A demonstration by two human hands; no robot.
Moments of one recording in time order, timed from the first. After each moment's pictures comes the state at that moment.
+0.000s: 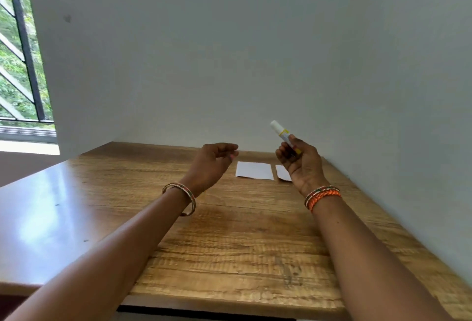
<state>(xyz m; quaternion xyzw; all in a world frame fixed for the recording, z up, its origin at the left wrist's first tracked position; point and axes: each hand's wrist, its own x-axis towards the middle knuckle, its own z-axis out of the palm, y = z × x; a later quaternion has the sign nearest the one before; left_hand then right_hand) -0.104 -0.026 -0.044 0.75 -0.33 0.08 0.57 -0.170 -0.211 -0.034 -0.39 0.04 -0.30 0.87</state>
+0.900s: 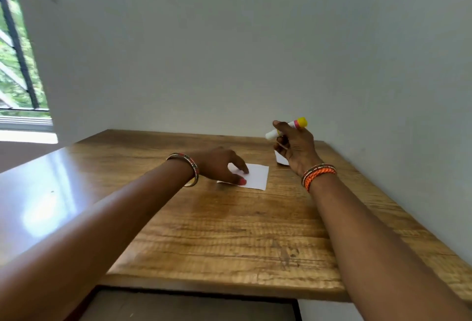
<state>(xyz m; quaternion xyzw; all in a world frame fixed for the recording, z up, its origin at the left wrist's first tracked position) -0.112 -0.031 -0.030 0.89 -0.45 -0.06 0.04 -0.157 -0.211 -0.036 -0.55 0.11 -0.30 0.77</state>
